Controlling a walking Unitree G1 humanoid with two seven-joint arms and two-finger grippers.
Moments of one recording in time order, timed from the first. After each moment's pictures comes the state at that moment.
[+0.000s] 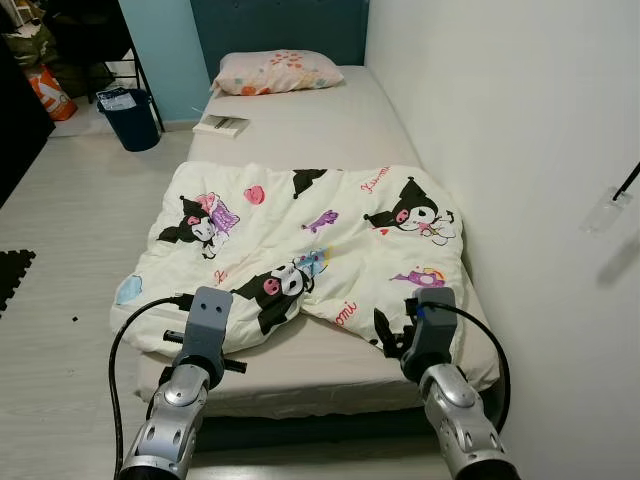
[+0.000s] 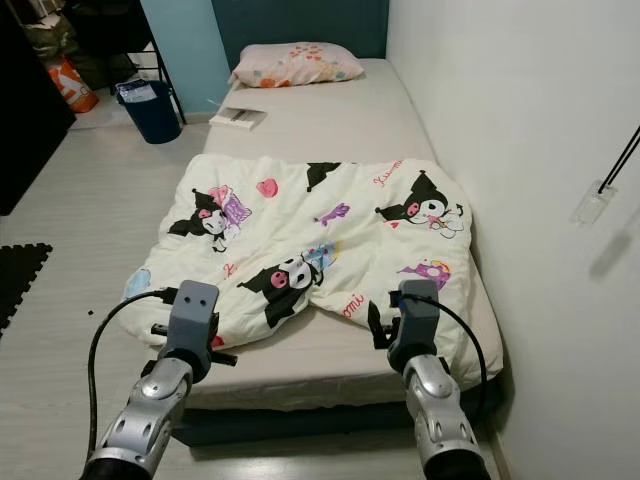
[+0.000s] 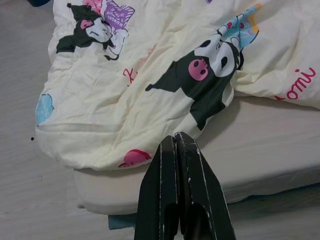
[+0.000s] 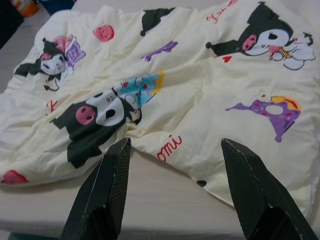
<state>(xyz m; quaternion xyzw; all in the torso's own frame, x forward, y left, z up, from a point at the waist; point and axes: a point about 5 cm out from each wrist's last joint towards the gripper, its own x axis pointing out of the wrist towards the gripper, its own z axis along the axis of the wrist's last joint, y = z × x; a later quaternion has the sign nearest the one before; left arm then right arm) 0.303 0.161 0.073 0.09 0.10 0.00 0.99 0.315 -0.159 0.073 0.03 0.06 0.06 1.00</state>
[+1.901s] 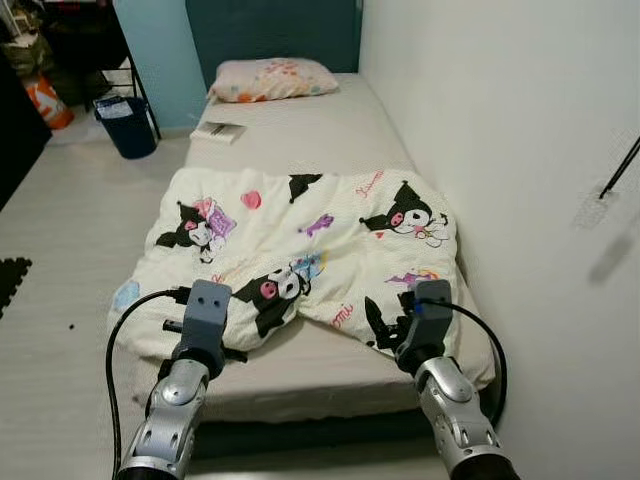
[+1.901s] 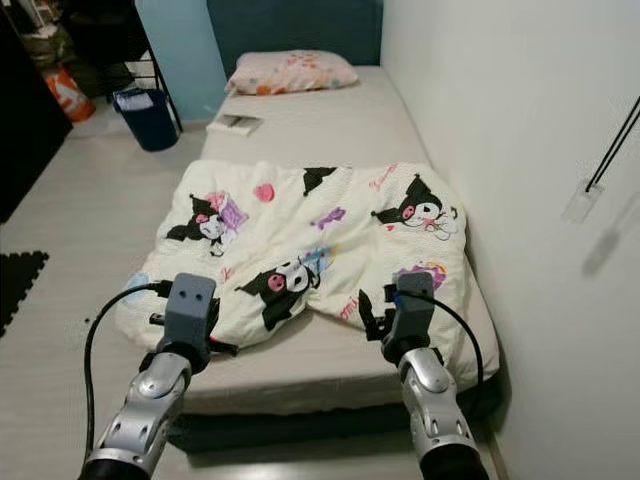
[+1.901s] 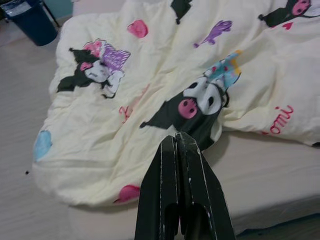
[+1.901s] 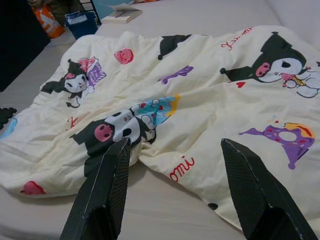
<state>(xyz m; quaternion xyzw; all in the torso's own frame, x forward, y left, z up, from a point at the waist) 0.305 0.159 0.088 0.08 0.04 -0.01 1.00 0.317 -0.149 0.081 0.03 0.03 0.11 0.99</state>
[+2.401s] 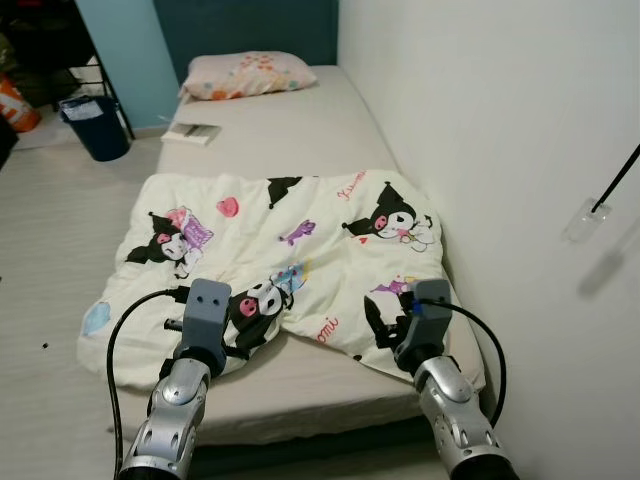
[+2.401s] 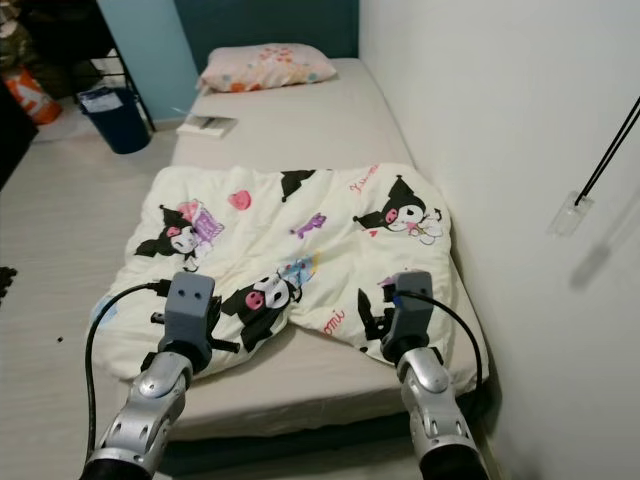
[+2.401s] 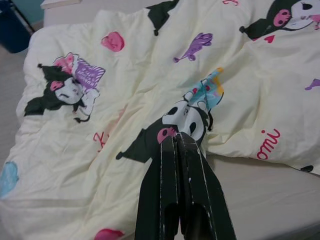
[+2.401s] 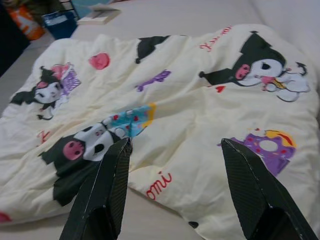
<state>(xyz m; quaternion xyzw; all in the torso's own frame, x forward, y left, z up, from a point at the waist) 0.305 0.157 0.089 0.07 0.03 -0.02 1.00 0.316 -0.149 0.083 0.03 0.02 0.11 0.99</state>
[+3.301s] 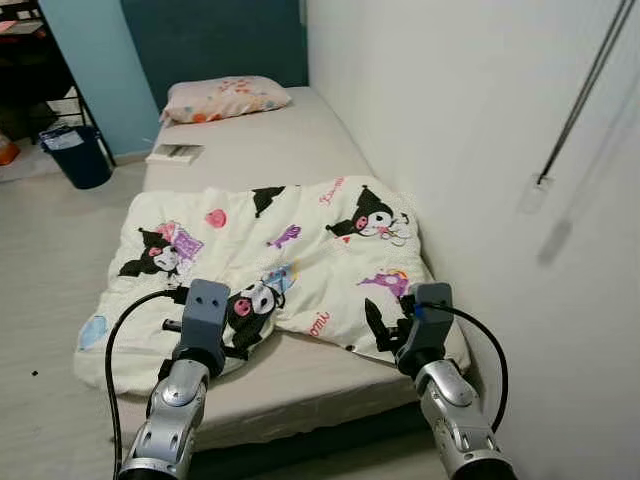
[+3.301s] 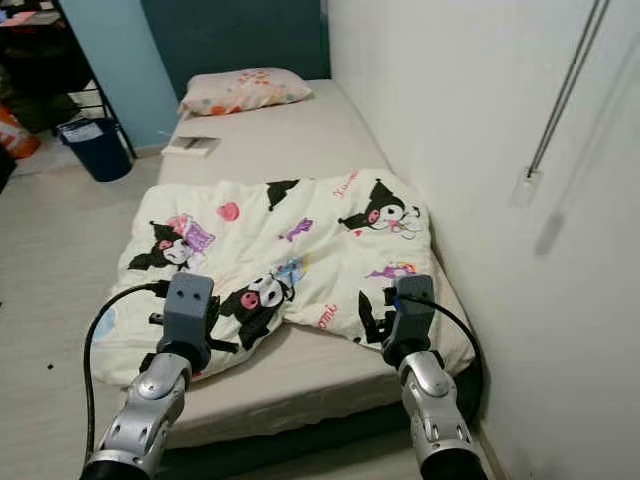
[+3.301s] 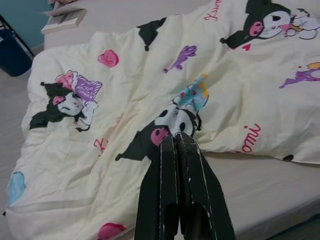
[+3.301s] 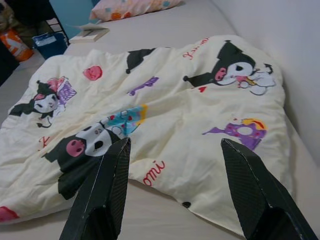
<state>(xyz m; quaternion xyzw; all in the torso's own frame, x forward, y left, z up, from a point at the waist) 0.303 0.159 0.089 0.07 0.03 -0.01 1.00 0.314 -0.150 0.079 0.03 0.02 0.10 0.99</state>
